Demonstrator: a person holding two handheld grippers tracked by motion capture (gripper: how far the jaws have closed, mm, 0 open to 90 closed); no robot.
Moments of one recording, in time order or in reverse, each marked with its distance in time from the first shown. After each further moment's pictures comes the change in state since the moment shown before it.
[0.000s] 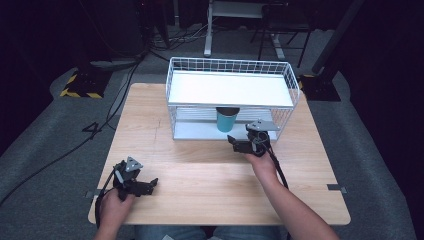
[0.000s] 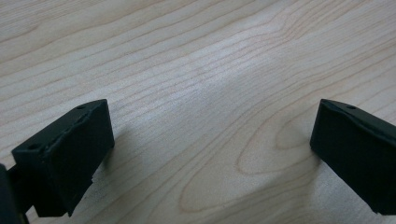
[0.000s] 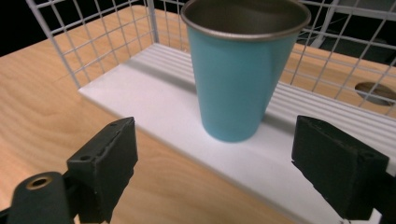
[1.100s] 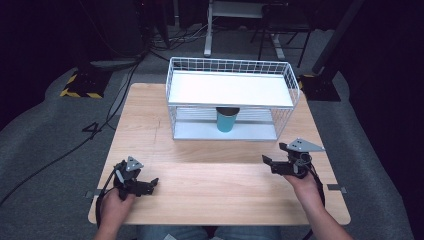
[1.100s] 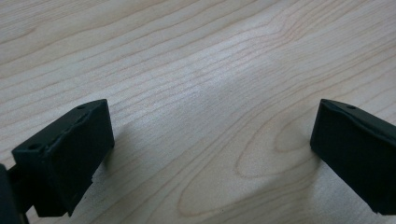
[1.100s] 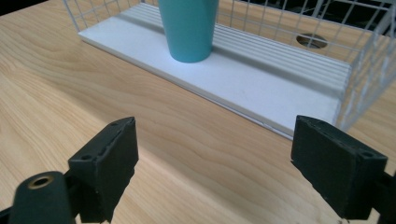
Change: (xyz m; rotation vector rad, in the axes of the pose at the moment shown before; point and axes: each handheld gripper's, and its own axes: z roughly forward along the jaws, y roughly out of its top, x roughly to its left) left arm -0.001 0.001 0.001 -0.002 -0.001 0.000; right arm -0.047 -0.049 -0.103 0.058 -0.006 -0.014
